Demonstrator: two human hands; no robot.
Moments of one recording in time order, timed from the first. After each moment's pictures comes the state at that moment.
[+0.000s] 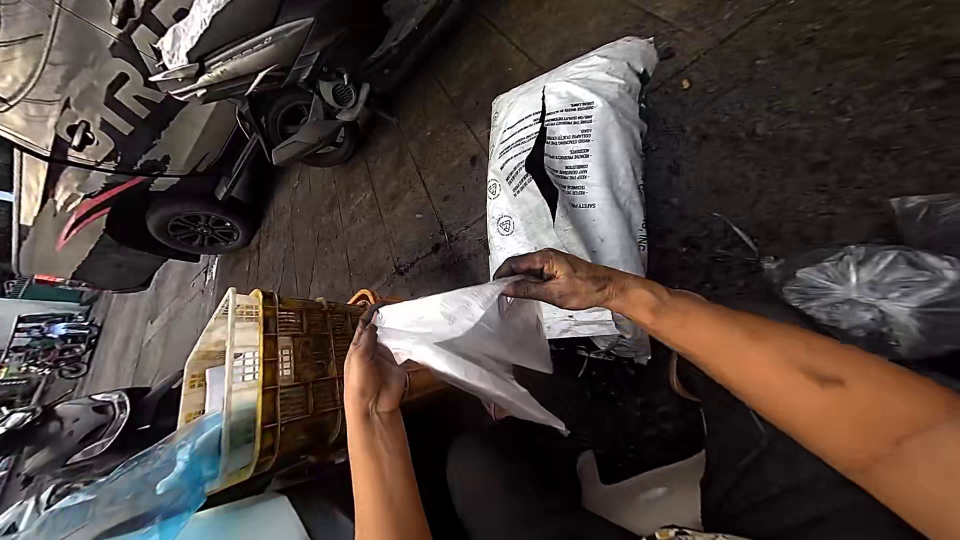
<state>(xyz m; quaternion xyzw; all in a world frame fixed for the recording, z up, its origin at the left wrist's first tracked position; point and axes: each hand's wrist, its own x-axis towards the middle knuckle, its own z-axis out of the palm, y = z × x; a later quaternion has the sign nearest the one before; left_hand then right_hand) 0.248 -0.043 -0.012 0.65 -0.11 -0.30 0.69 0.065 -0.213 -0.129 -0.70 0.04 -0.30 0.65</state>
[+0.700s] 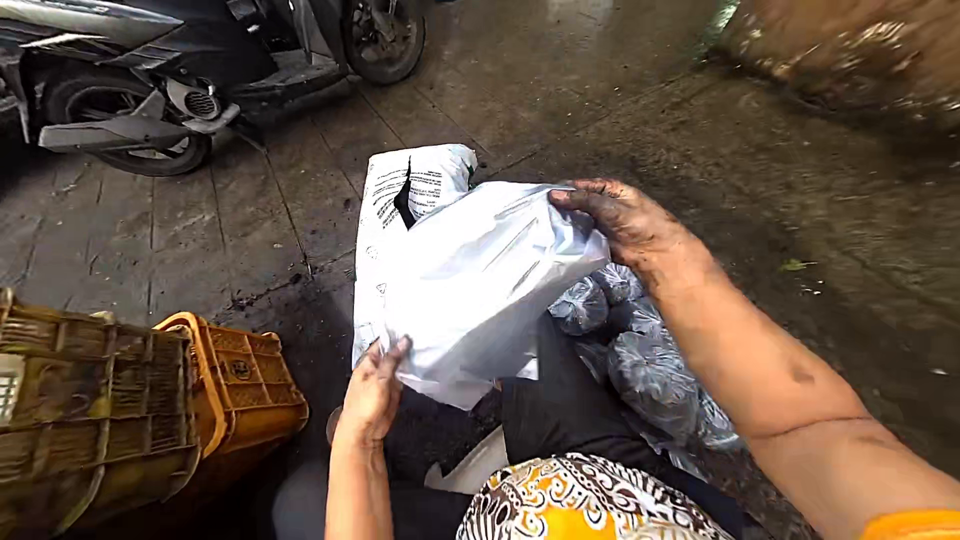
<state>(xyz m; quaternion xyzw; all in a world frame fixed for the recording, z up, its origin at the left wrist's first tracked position) 0.115 0.011 -0.081 0.57 -0.29 -0.51 0.57 -0.150 -0.170 -0.005 -0.59 0.35 -0.41 0.60</state>
